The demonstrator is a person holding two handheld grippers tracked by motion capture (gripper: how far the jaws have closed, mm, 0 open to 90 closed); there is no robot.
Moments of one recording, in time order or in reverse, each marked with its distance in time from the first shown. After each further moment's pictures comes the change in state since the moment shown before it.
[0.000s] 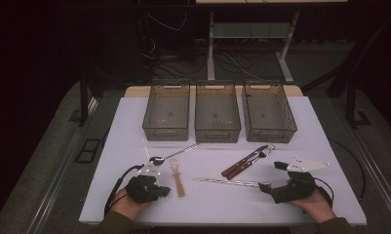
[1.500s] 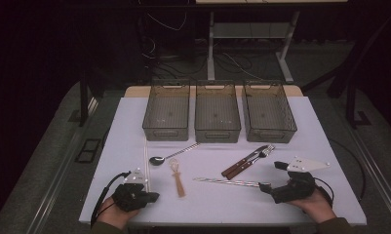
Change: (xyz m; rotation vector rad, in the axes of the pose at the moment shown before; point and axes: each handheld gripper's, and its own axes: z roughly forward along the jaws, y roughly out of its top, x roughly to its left) left arm -0.002 -0.027 -0.023 0.002 0.049 -0.034; right arm 0.000 0.000 0.000 0.001 -0.003 -0.002
